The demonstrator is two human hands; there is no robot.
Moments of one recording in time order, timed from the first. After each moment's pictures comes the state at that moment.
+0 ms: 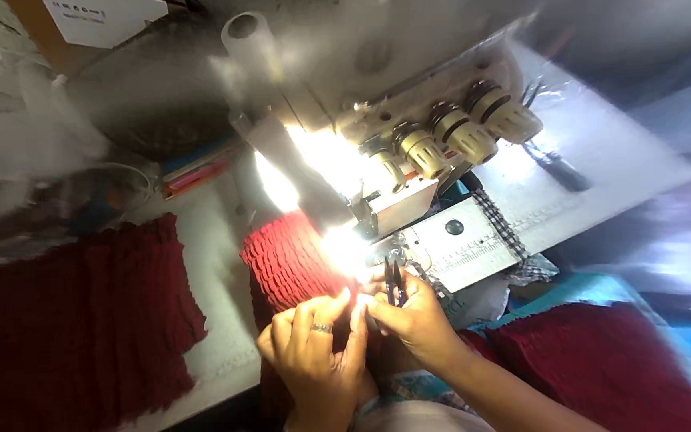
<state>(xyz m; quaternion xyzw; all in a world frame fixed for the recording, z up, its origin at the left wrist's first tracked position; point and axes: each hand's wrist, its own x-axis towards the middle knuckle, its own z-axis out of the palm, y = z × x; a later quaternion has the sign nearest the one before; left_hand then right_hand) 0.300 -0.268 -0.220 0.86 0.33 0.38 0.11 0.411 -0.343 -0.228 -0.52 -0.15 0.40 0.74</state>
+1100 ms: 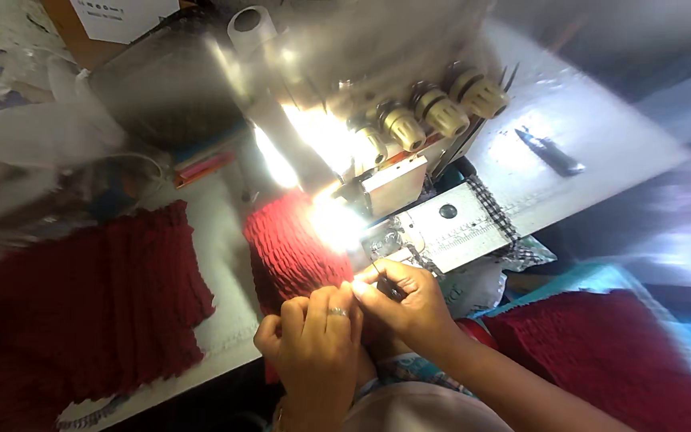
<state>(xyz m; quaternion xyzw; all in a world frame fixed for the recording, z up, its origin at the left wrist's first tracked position) 0.292 -0.283 -0.193 0.91 0.28 0.30 -0.09 0.411 -0.355 -0.232 -0.60 -0.36 0.24 0.67</state>
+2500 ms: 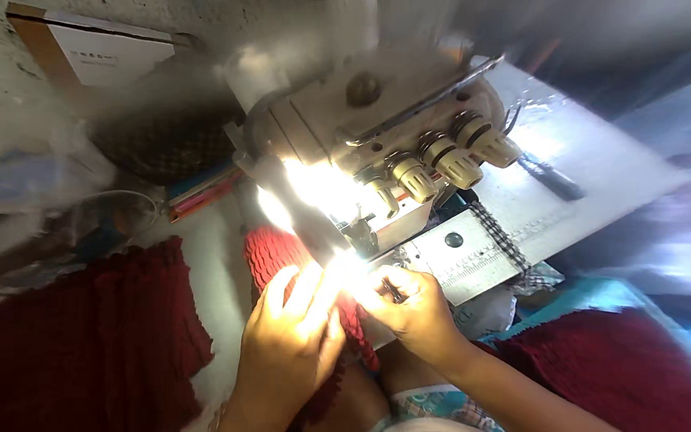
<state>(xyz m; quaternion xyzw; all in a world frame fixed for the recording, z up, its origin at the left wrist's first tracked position) 0.298 -0.196 -0.176 0.97 0.11 0.19 0.02 0.430 -0.322 -0.227 -0.64 -0.30 0.21 0.68</state>
